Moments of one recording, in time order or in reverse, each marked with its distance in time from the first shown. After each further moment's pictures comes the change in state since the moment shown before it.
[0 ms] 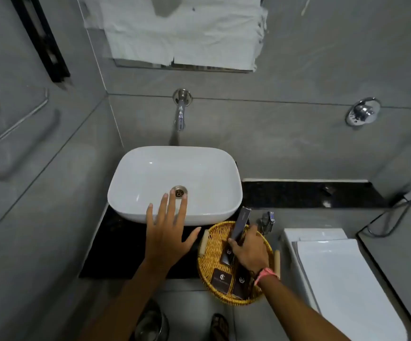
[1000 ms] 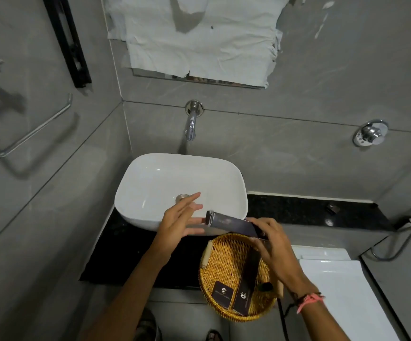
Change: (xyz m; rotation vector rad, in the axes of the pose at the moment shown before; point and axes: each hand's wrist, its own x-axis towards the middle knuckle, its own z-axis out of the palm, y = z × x) left_hand 0.036 0.005 -0.064 -1.647 -0.252 -0.480; right_hand -0.013 -0.009 -0.085 0.059 0.050 -0.564
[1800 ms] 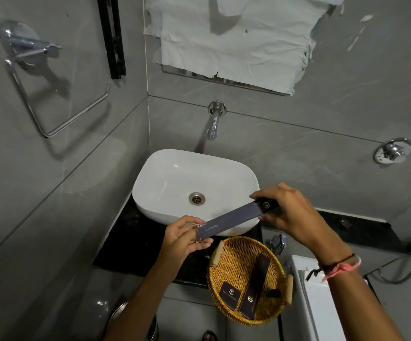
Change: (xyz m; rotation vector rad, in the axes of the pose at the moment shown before) left_hand -0.035 -0.037 -0.022 -0.346 0.099 -0.060; right_hand 0.062 -0.113 -0.076 -0.375 -0.181 -0.245
